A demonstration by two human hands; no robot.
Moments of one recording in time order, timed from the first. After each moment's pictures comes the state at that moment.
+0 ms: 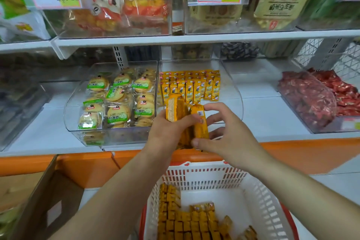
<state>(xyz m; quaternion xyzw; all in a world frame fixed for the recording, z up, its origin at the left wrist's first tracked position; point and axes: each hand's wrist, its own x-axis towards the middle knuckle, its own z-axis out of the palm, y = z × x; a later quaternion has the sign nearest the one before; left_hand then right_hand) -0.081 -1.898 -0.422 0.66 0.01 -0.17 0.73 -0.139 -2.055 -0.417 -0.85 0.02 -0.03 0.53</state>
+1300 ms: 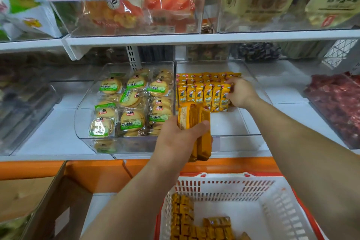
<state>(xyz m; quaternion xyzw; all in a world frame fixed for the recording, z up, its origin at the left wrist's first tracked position) -0.053 -1.873 -0.425 0.68 0.00 -0.18 0.71 0.089 -2.123 -0.470 -0.95 0.14 -0.08 0.26</state>
